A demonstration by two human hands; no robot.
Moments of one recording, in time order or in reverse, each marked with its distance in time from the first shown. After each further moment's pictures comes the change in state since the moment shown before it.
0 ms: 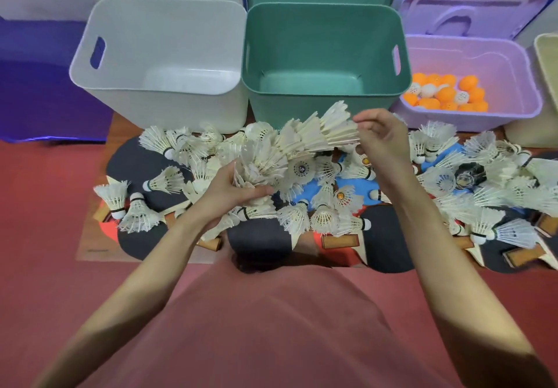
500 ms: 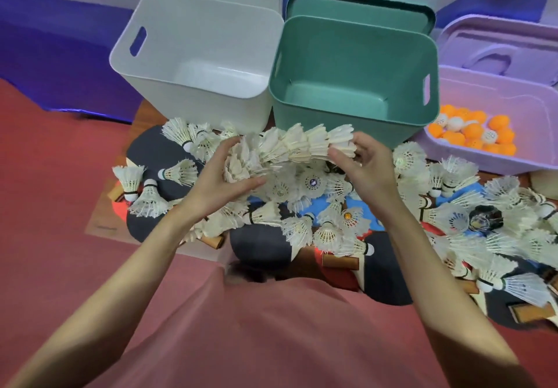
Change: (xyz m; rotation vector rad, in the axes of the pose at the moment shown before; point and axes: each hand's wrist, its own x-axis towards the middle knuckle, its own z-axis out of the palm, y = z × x) left_hand -0.019 0.027 -0.016 0.253 0.288 0.113; right_hand -0.001 -0.008 0.024 -0.136 -0.314 -0.183
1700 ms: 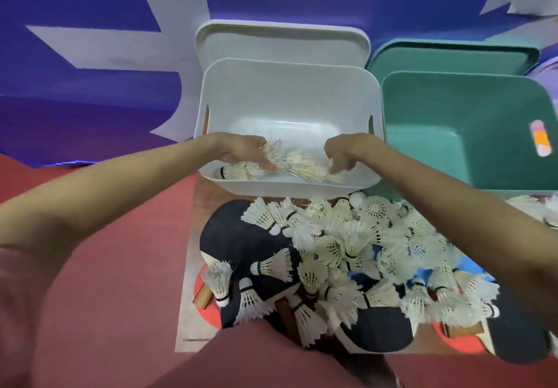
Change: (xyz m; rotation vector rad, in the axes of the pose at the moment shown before) left_hand 0.316 -0.077 -0.202 0.438 -0.808 -0.424; right_hand 0.288 -0.003 0.213 -1.327 -0.868 0.413
